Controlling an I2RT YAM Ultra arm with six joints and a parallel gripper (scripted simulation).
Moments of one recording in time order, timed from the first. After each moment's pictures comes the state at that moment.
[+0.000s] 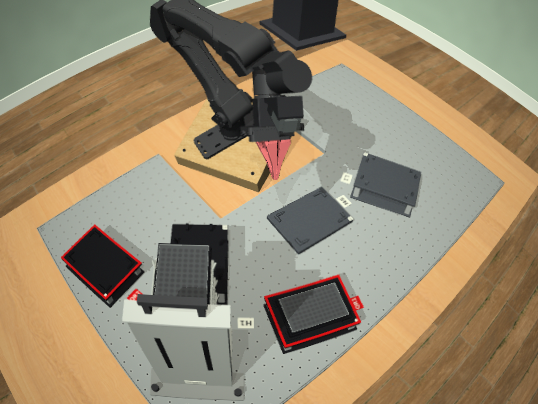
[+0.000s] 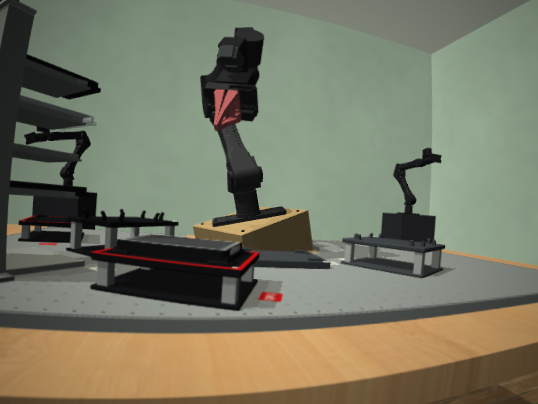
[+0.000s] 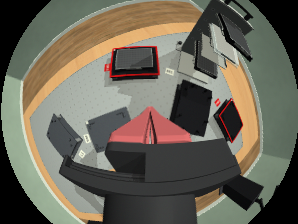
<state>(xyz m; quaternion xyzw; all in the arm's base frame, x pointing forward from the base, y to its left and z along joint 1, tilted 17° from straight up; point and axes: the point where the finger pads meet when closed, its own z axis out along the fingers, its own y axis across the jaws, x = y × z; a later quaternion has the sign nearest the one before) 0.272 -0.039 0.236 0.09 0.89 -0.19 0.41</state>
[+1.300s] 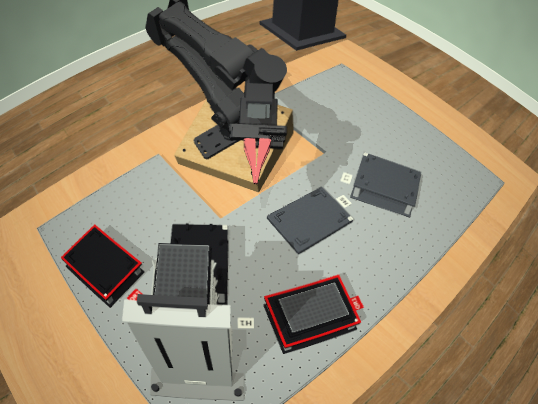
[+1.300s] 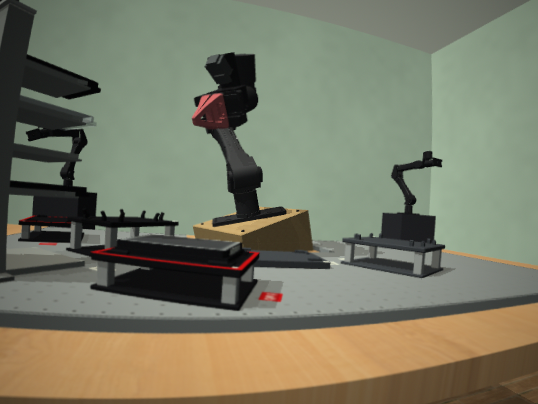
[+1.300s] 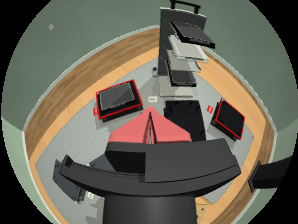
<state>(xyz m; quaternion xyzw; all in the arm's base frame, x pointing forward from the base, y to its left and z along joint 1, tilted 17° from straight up) 0.267 -0.075 0.252 0.20 0.76 -0.22 0.57</state>
